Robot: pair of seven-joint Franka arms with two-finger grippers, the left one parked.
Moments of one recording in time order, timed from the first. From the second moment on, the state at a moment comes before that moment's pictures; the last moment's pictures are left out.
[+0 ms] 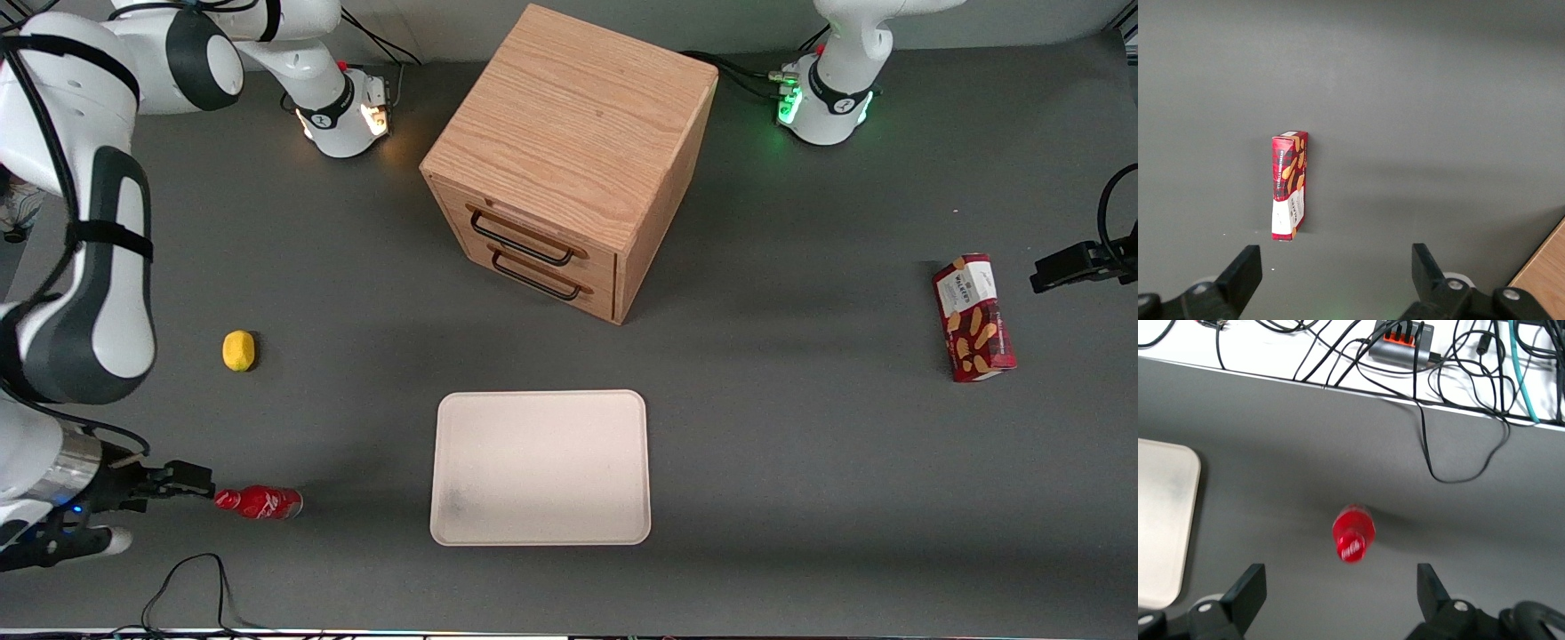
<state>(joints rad) -0.03 0.84 0.01 -0.85 0.03 1.85 -0.18</state>
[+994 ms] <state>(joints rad) -0.02 0.90 0.01 -0.99 0.03 1.97 -0.19</state>
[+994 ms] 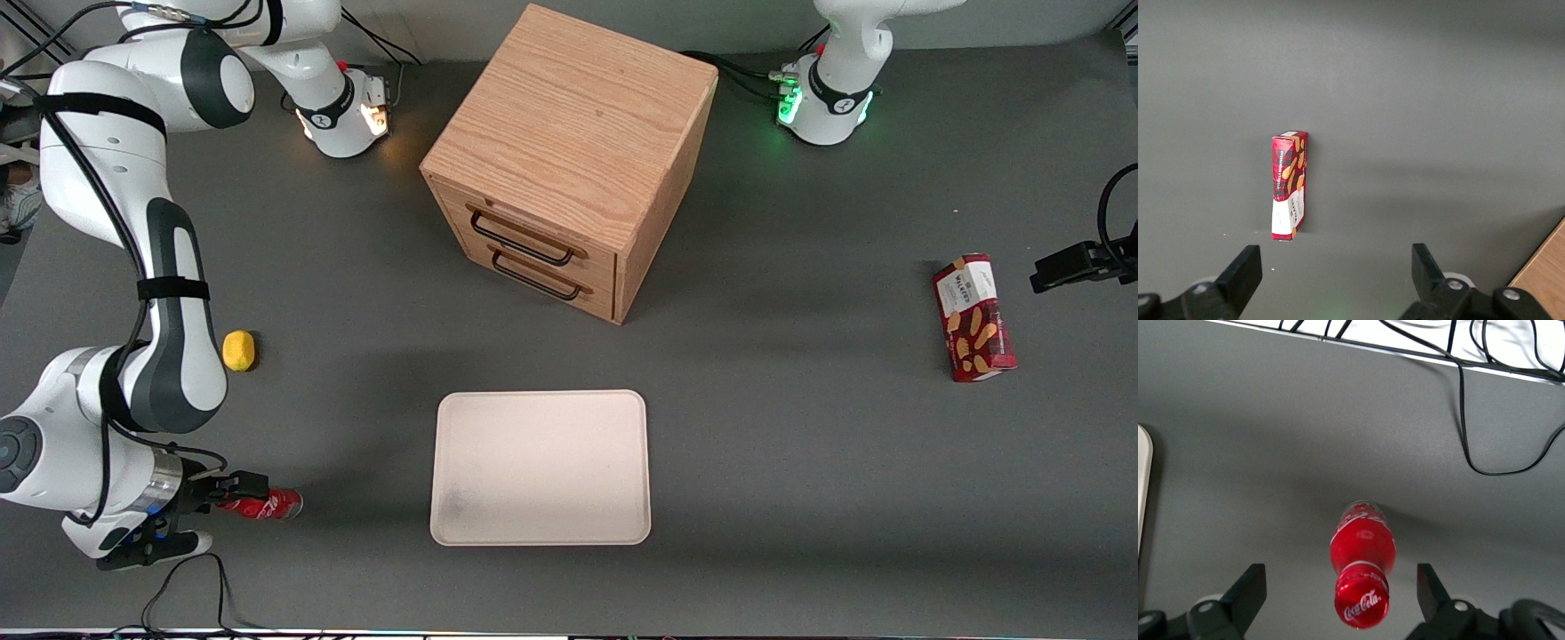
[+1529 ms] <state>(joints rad) -0.02 0.90 0.01 -0.99 0.02 1.98 -0.20</state>
